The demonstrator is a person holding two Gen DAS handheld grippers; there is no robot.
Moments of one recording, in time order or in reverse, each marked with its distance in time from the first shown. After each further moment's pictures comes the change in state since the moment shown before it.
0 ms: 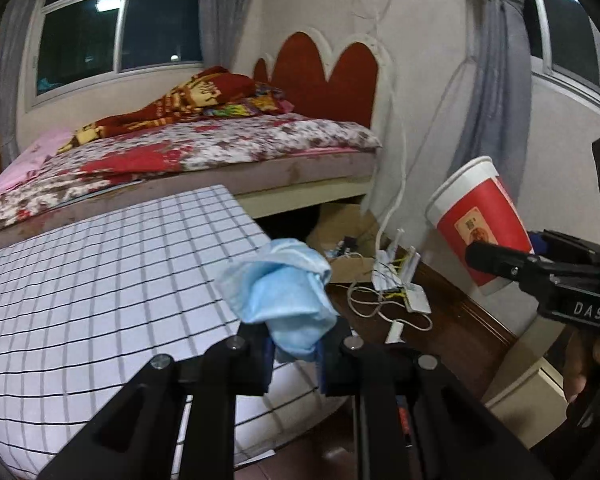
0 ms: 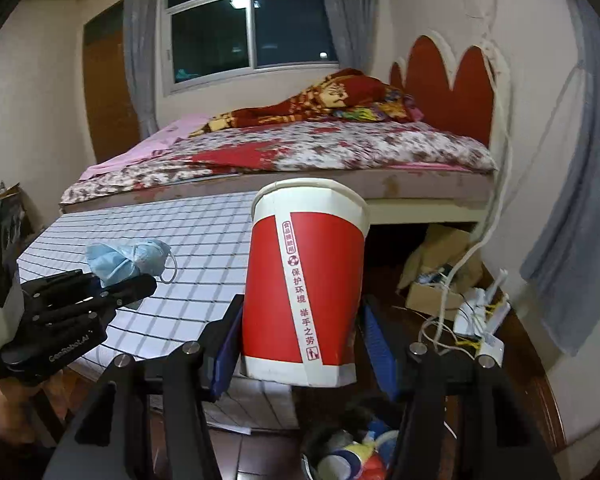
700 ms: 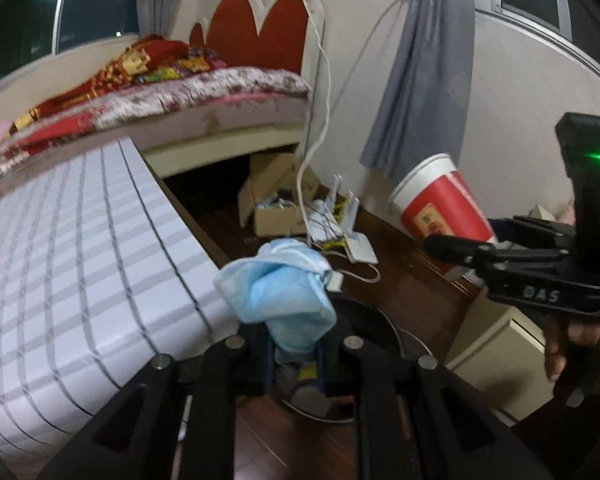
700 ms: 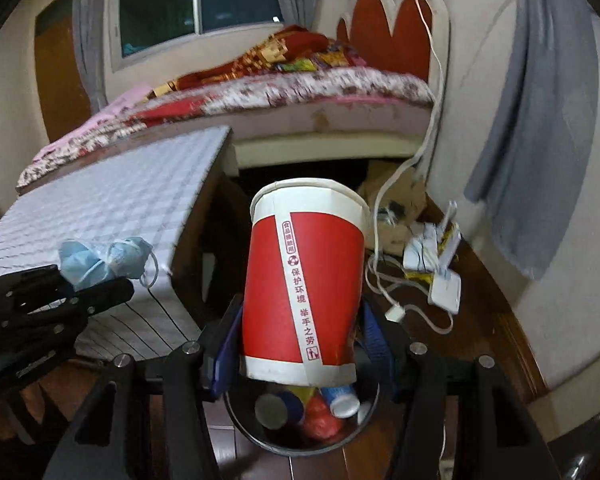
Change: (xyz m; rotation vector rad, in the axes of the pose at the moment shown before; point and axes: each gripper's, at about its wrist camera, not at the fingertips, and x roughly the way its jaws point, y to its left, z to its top) left arm 0.048 -0.100 -0.069 0.068 0.142 -0.167; right arm 0.008 -0.089 -0.099 0.089 0.163 -0.128
